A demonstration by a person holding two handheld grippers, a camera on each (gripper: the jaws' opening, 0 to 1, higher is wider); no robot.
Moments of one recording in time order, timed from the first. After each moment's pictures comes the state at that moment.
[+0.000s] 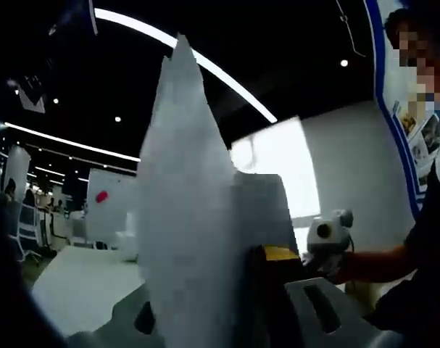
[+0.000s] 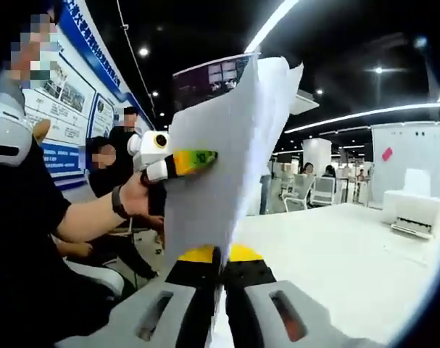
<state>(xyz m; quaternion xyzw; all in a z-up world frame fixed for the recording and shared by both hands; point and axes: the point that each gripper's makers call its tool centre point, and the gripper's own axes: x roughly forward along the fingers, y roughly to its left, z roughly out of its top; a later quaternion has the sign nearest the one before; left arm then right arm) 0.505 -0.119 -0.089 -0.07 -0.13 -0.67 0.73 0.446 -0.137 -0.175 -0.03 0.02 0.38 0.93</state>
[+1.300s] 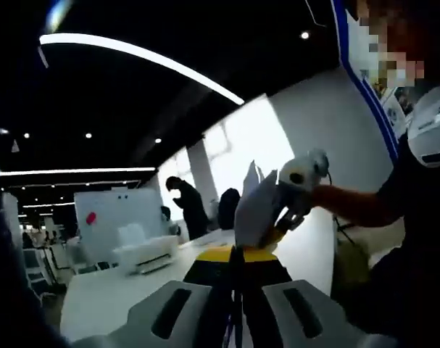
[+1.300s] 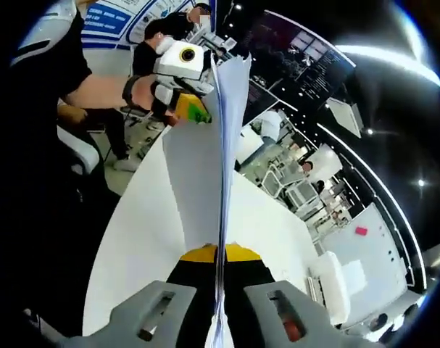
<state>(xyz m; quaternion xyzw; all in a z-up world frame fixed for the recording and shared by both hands) 0.464 -0.100 -0.081 0.03 -0.15 -0.69 0.70 0.443 -0.206 -0.139 -0.43 0.12 0.31 0.84</state>
